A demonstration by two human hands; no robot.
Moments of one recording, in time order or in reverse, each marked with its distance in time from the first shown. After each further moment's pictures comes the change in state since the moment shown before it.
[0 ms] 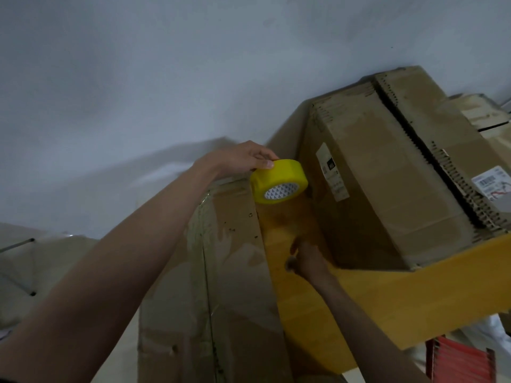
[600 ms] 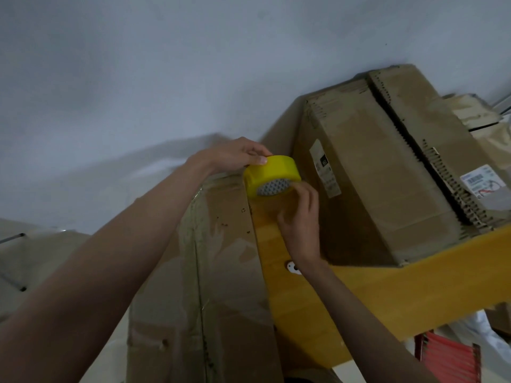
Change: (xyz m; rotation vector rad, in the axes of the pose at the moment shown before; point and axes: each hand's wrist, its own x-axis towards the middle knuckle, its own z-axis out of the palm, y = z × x) left_hand 0.001 -0.003 0.005 0.004 0.053 0.010; right_hand -0.013 -0.041 -0.028 0.301 0.732 -0.537
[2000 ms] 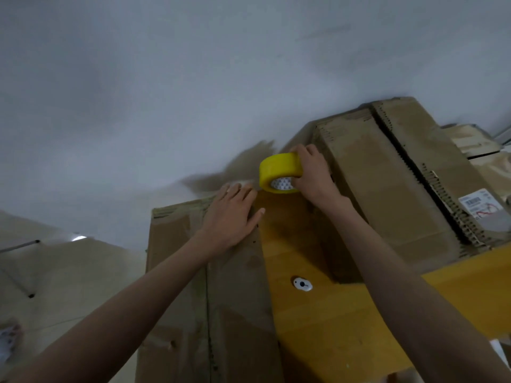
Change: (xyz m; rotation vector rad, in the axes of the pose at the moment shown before) left_hand -0.089 -0.029 0.081 0.969 0.513 -0.014; right_hand 0.133 -0.057 -0.041 -0.331 -0.354 -0.146
